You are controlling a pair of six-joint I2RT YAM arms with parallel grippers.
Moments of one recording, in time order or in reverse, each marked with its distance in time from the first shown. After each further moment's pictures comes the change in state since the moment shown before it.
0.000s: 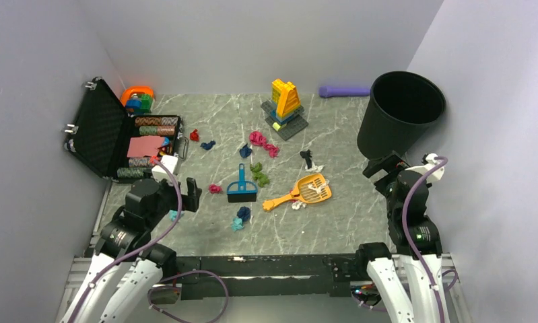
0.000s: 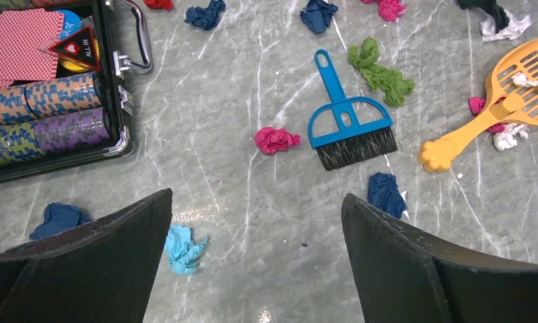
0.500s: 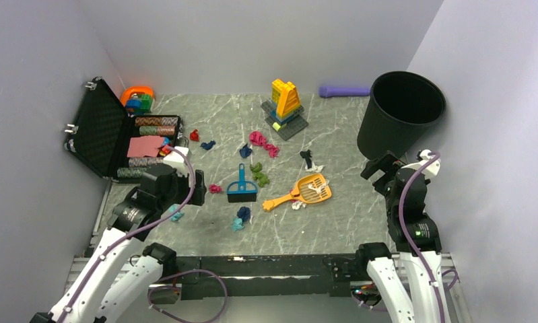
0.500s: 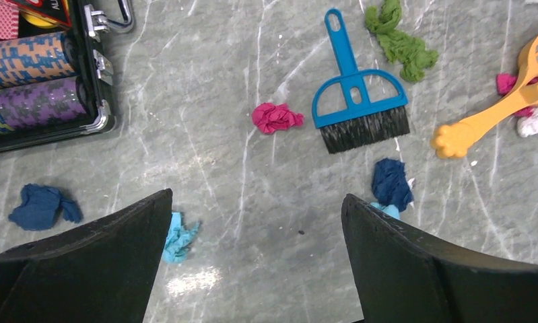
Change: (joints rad) left arm 0.000 0.218 0.048 -0.018 0.000 -0.032; right arm 0.000 0.003 0.001 -0.008 -0.006 -0.084
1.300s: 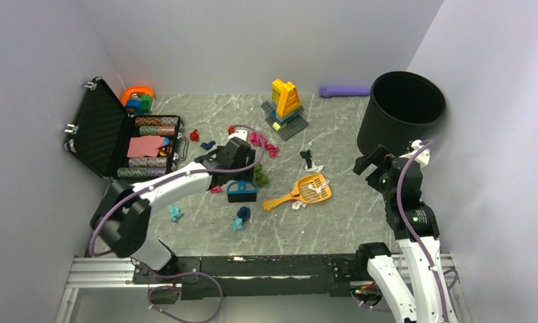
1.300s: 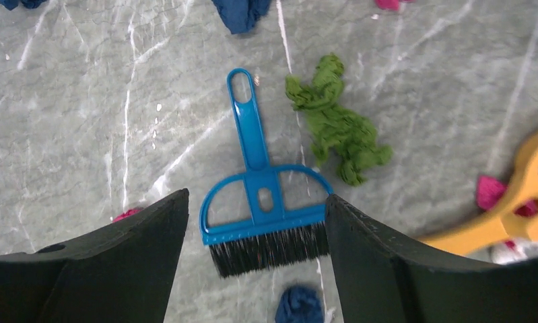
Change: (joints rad) left arm -0.305 0.826 0.255 0.357 -0.215 -0.289; right arm 0.000 0.114 0.027 0.009 -0.145 0.042
